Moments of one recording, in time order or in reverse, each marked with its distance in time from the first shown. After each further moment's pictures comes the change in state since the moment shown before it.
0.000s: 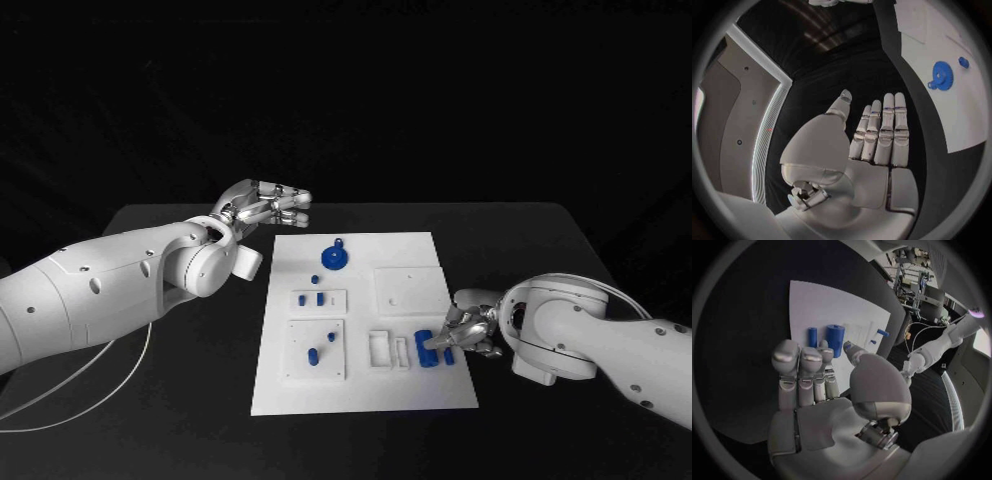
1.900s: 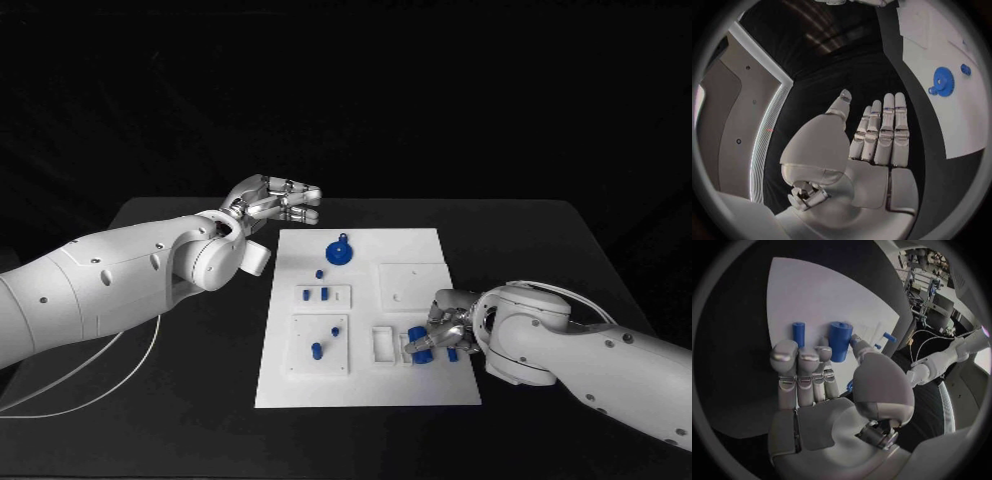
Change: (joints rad) left arm 0.000 0.005 0.000 0.005 -0.004 0.020 -0.005; left_hand -0.004 0.004 -0.006 0.006 0.000 -0.023 0.005 0.000 0.000 -0.004 0.004 0.000 0.000 -0.003 0.003 0.000 0.000 0.000 0.000 0.000 0.000 -0.006; right arm 0.012 0.116 -0.080 -0.067 -0.135 -0.089 -0.003; right_hand 0.064 -0.063 -0.089 -0.153 0.120 -0.031 0.005 0.004 0.624 -0.025 0.014 -0.030 -0.033 -0.003 0.008 -0.007 0.025 -0.010 0.004 0.004 -0.006 0.000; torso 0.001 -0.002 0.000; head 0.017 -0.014
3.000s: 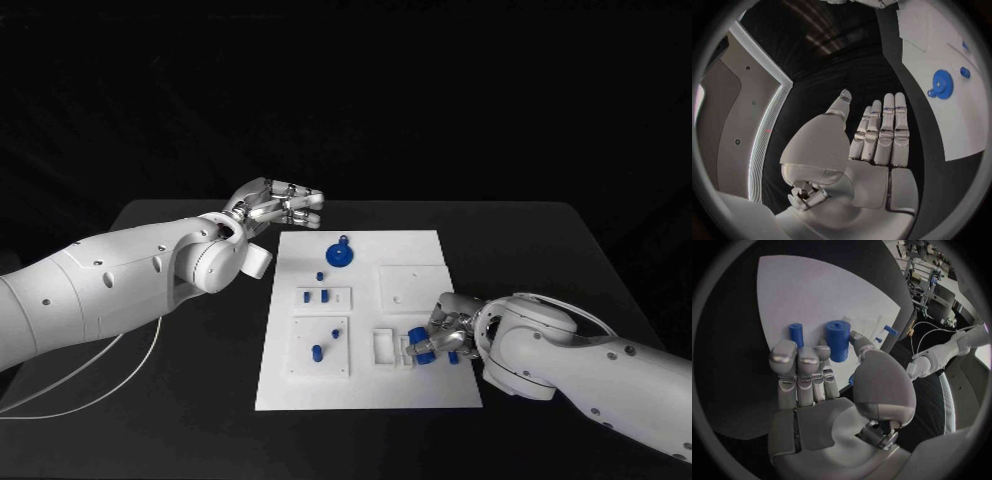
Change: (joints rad) left arm 0.000 0.002 0.000 0.000 -0.009 0.013 -0.011; left_hand 0.000 0.000 0.000 0.000 0.000 -0.004 0.004 0.000 -0.001 0.000 0.000 0.000 0.000 0.000 0.000 0.000 0.000 0.000 0.000 0.000 0.000 -0.004; right arm -0.007 -0.015 -0.027 0.017 0.027 -0.138 -0.004; right_hand -0.019 0.024 0.019 0.019 0.179 0.045 -0.001 -0.014 0.182 -0.008 -0.004 -0.005 -0.003 0.015 0.000 -0.010 0.045 -0.006 0.000 0.000 0.016 0.000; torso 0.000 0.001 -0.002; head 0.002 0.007
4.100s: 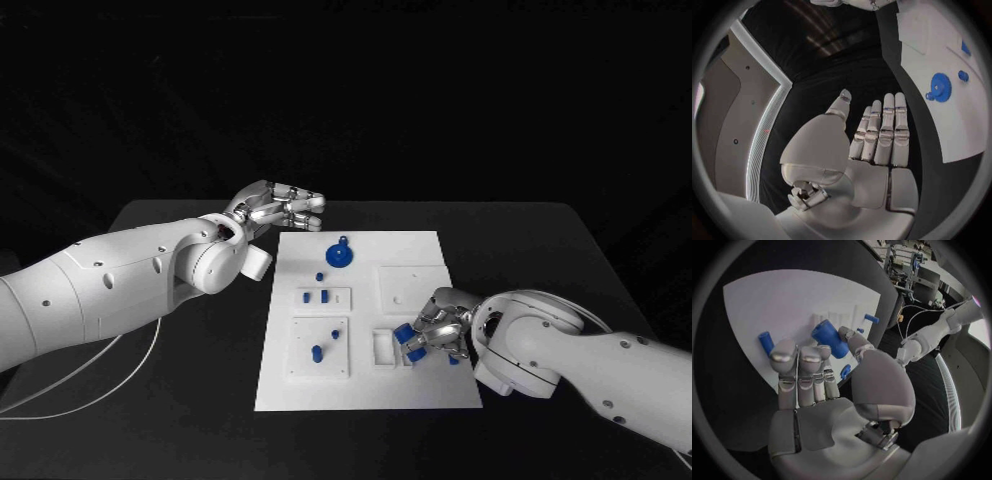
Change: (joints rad) left arm 0.000 0.001 0.000 -0.001 -0.007 0.019 -0.016; left_hand 0.000 0.000 -0.003 0.003 0.000 -0.004 -0.004 0.000 0.000 0.000 0.000 0.000 0.000 0.000 0.000 0.000 0.000 0.000 0.000 0.000 0.000 -0.002; right arm 0.014 -0.013 0.022 0.065 0.165 -0.061 0.000; right_hand 0.005 0.034 0.136 -0.161 0.026 0.027 -0.008 -0.001 -0.896 -0.011 -0.018 -0.007 -0.009 -0.001 -0.008 -0.013 -0.007 0.000 0.000 0.000 -0.008 0.001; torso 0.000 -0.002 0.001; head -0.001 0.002
